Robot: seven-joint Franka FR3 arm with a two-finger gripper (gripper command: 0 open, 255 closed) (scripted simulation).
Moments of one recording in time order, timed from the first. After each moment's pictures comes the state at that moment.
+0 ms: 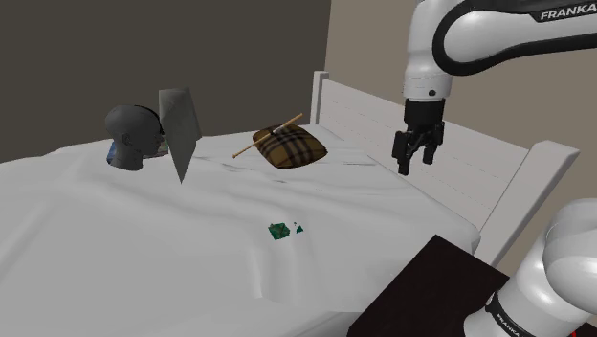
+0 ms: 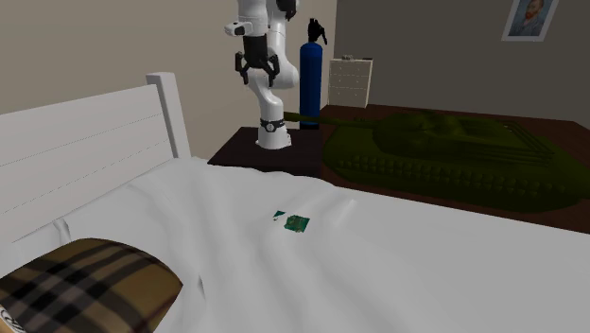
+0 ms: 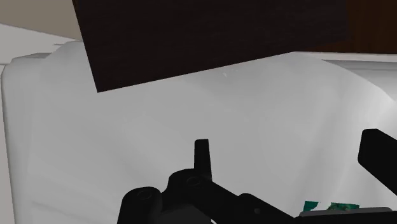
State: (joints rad) arm 0.02 -0.66 0.05 -2.46 0.01 1.63 0.20
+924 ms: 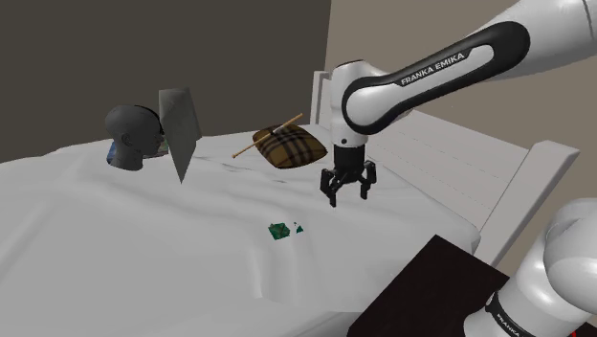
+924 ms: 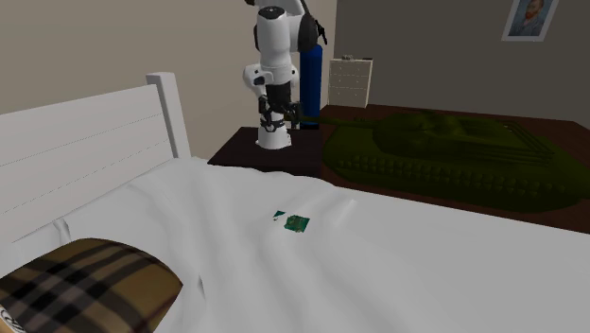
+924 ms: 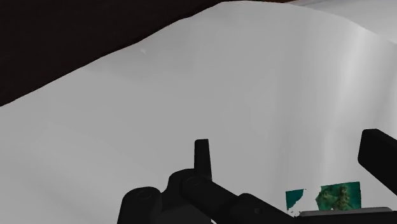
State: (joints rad) arm 0.04 -0.18 0.20 -2.36 0.11 1.99 0.55
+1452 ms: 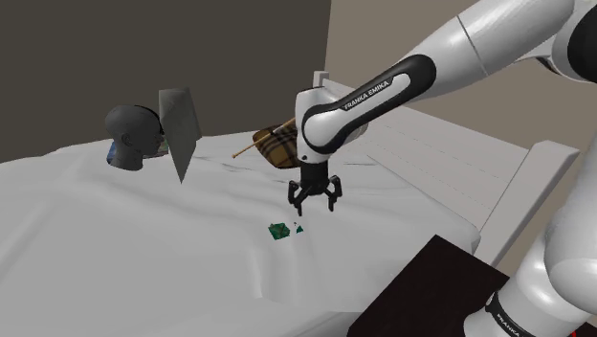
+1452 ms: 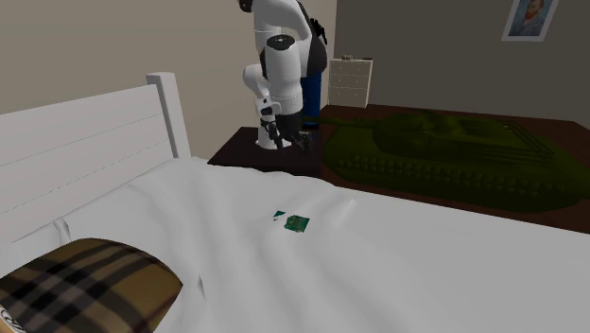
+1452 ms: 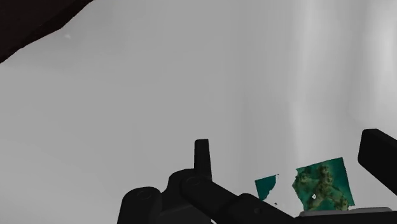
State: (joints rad) arm 0.06 0.15 0.23 -2.15 0.09 2.10 0.74
